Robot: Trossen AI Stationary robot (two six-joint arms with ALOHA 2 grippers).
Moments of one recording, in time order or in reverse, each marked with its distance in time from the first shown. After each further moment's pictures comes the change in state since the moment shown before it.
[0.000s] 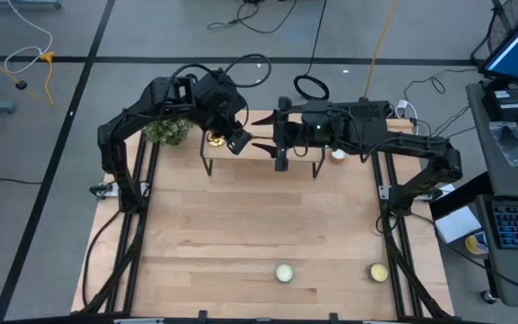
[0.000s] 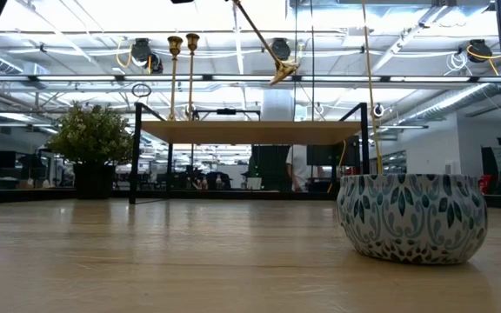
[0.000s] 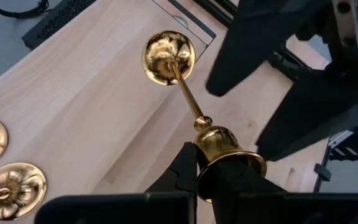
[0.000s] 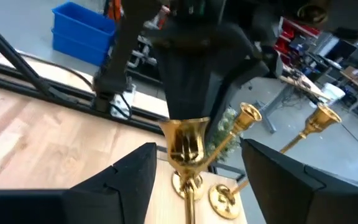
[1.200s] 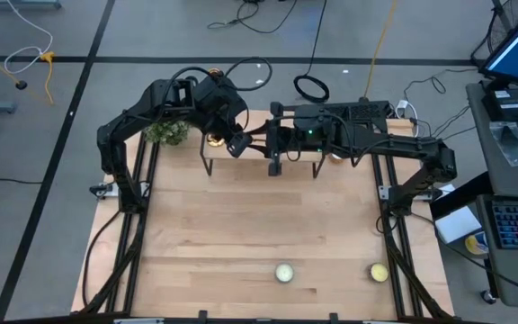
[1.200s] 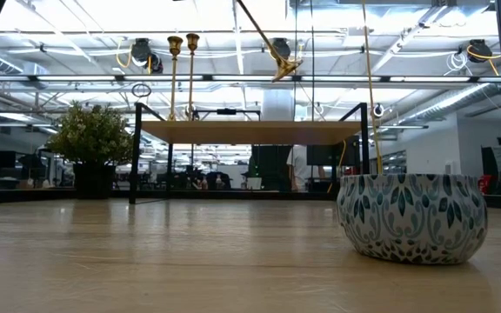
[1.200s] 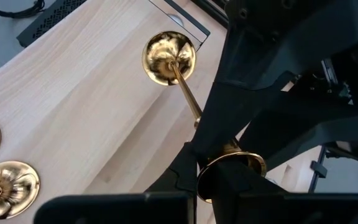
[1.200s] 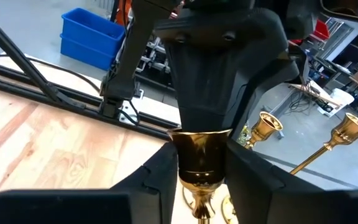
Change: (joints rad) left arm -0.027 0.000 0.000 0.001 -0.003 -0.014; right arm 0.013 0.048 -0.001 0.064 -0.011 0.010
